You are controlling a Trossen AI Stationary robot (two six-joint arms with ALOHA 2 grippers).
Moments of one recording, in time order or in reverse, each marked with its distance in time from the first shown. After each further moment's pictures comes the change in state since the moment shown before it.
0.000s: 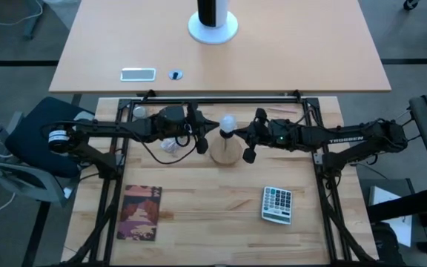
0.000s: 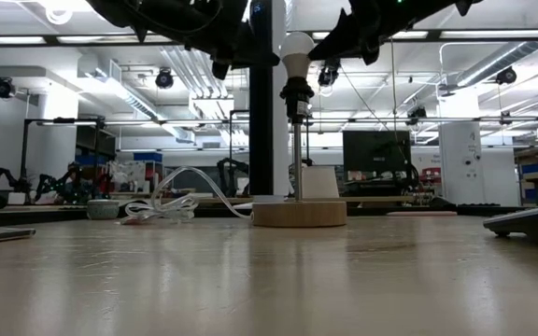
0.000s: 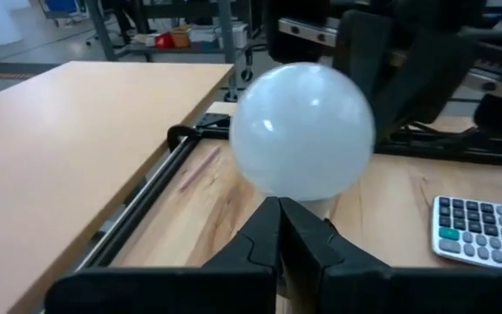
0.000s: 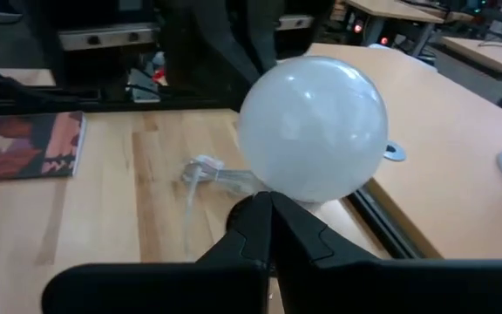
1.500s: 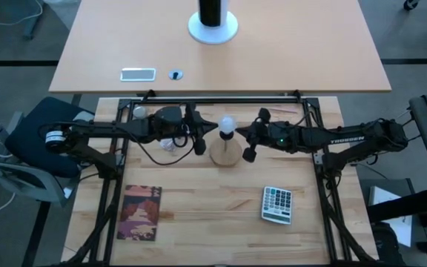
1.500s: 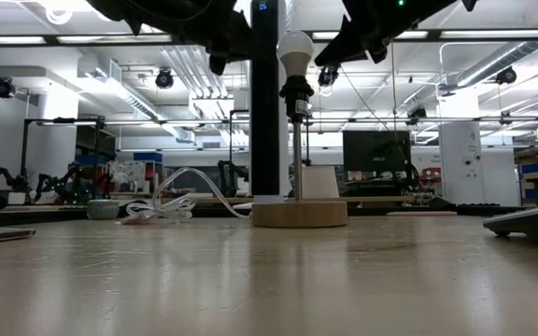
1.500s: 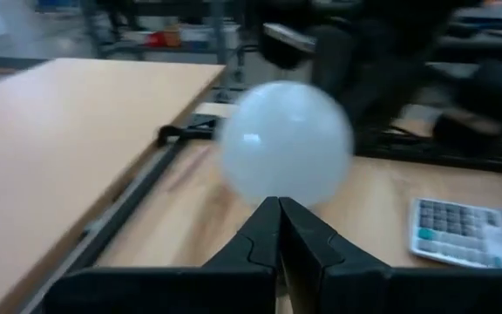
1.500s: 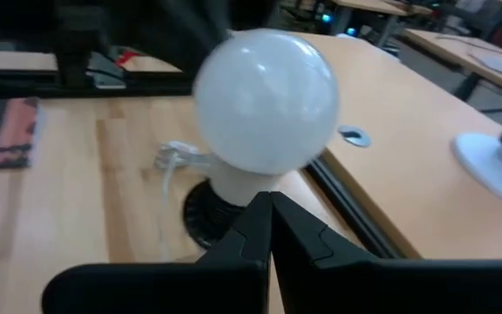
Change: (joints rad) left arm -0.023 -0.036 0.000 -0.041 0.007 -0.031; right arm 0.033 -0.008 0.001 -0.043 0.132 -0.001
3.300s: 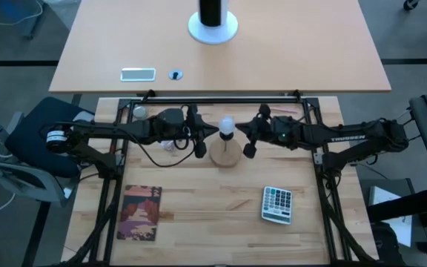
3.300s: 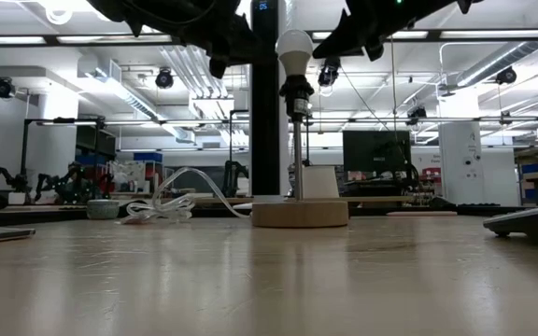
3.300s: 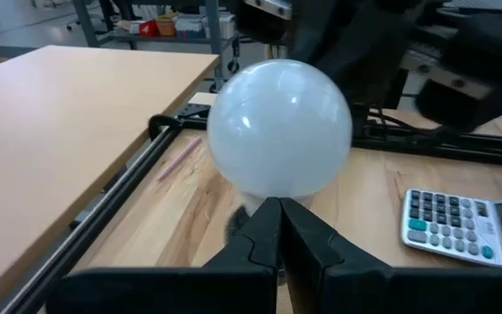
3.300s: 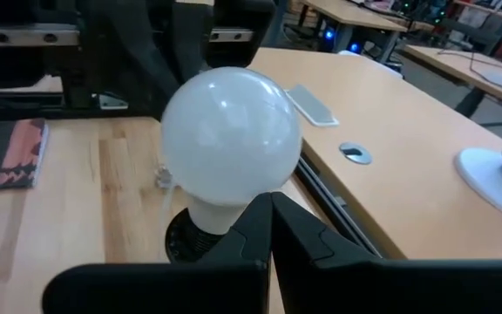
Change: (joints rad) left arm -0.005 0.016 -0.001 -0.004 0.001 -0.015; right arm -0.031 -0.010 0.000 0.053 -0.062 -0.031
